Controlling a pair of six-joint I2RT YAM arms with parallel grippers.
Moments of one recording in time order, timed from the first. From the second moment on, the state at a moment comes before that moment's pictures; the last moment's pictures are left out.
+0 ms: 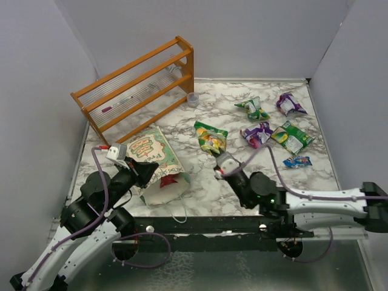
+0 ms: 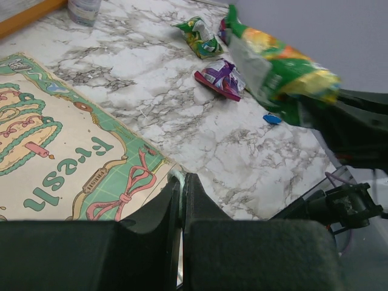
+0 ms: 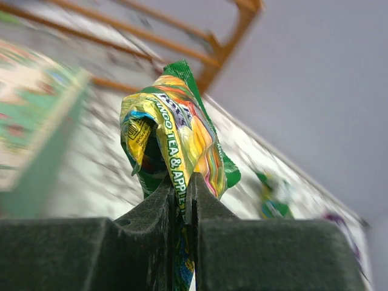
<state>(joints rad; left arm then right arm) -0.72 0.24 0.66 -0.55 -0.10 -0.55 1.42 0.87 0.57 0.48 0.75 -0.55</state>
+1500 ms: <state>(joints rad) -0.72 0.25 0.66 -0.55 -0.10 -0.55 0.59 1.03 0.60 -0.52 0.85 0.93</state>
